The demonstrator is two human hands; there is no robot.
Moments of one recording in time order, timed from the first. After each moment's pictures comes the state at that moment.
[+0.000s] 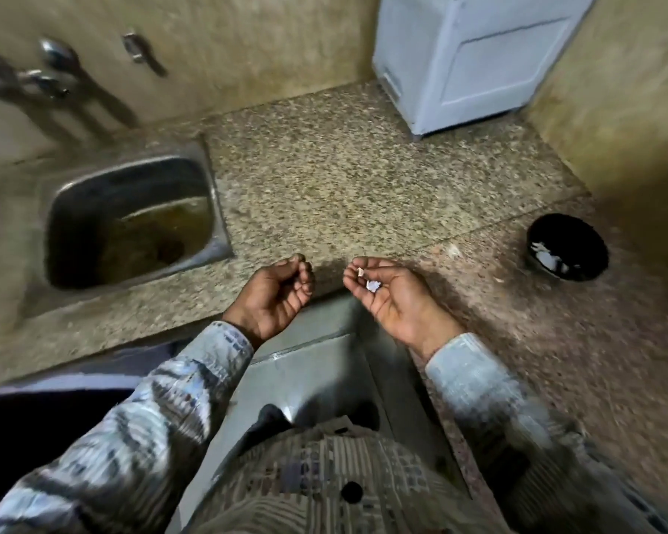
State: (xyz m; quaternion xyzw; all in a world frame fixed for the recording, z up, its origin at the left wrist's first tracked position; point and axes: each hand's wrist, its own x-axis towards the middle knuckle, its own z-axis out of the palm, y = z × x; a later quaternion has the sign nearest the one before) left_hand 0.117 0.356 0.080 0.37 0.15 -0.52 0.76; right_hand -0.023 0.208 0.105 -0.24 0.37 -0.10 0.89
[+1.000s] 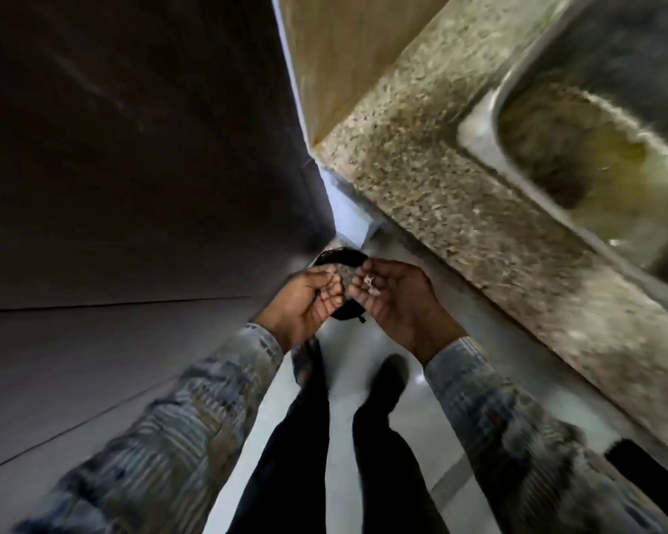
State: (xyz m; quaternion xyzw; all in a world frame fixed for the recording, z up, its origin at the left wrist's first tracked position) left_hand 0.225 0.866 -0.187 0.35 0.48 -0.19 0.78; right_hand 0.284 0.718 -0.151 -0.39 0.38 0.42 0.73
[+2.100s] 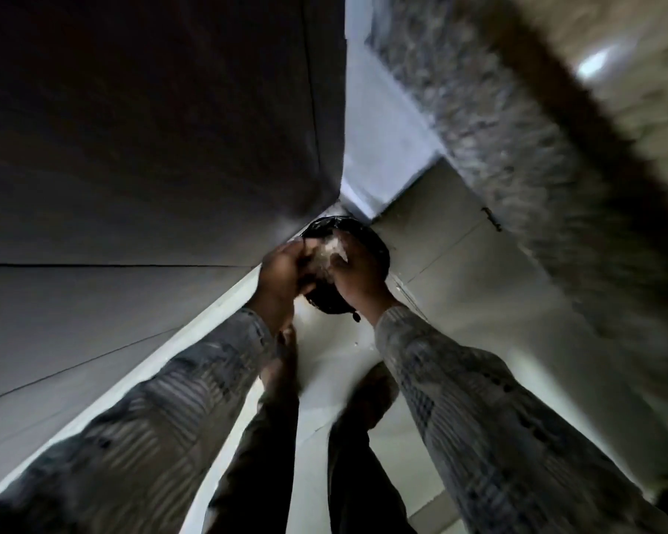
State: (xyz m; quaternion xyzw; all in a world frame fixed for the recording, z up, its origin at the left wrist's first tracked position) left_hand 0.223 0.873 -0.431 0.44 0.55 -0.13 0.70; right_hand 0.282 0.761 -0.472 -0.81 -0.04 0.40 0.42
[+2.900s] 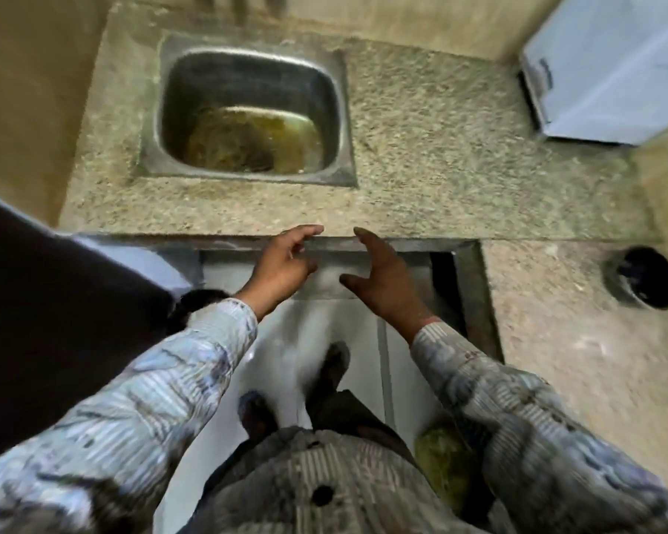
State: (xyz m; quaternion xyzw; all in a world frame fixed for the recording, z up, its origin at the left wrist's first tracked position) left_hand 0.163 0.629 0.028 0.75 -0.11 -0.31 0.57; right_hand 0.060 0.451 0.041 -0.92 0.18 0.00 0.36
